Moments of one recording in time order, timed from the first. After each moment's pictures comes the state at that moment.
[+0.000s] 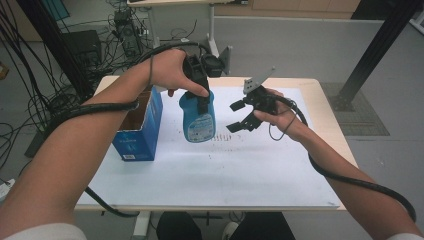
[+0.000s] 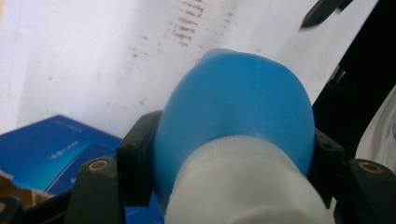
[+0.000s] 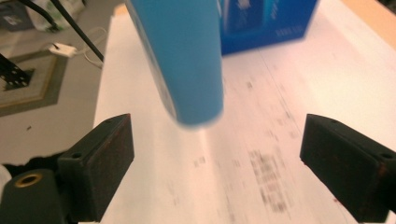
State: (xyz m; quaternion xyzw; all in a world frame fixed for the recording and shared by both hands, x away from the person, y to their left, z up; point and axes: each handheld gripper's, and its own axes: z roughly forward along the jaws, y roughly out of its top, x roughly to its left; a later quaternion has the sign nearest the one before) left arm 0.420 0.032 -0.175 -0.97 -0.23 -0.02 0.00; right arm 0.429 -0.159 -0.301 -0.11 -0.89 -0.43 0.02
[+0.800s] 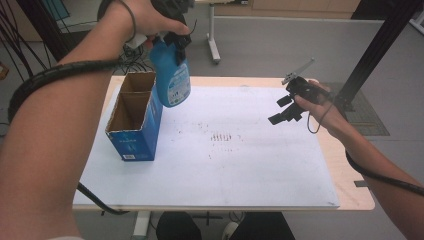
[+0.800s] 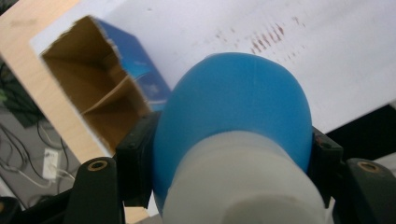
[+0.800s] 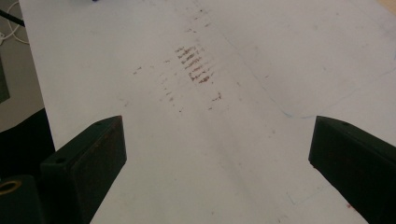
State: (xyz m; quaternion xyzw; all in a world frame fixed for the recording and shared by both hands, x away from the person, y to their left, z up) left arm 0.451 0.094 -0.063 -0.85 -0.52 -0.06 -0.01; right arm 0.444 -0.257 -0.287 -0.25 -0.91 -0.33 0.00
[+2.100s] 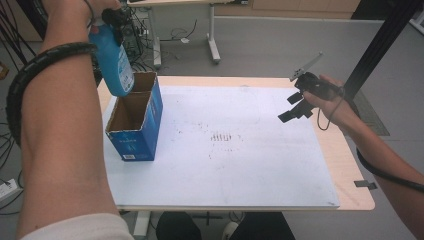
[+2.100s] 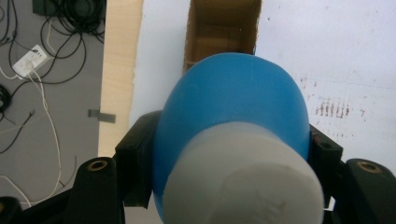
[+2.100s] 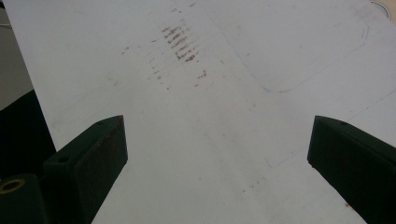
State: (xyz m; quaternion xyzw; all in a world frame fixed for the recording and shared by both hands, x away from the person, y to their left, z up) left arm 0.460 0.221 -0.054 -0.65 -0.75 -0.08 -0.03; right arm 0.440 -0.271 -0.267 -0.26 -0.92 -0.28 -0.02
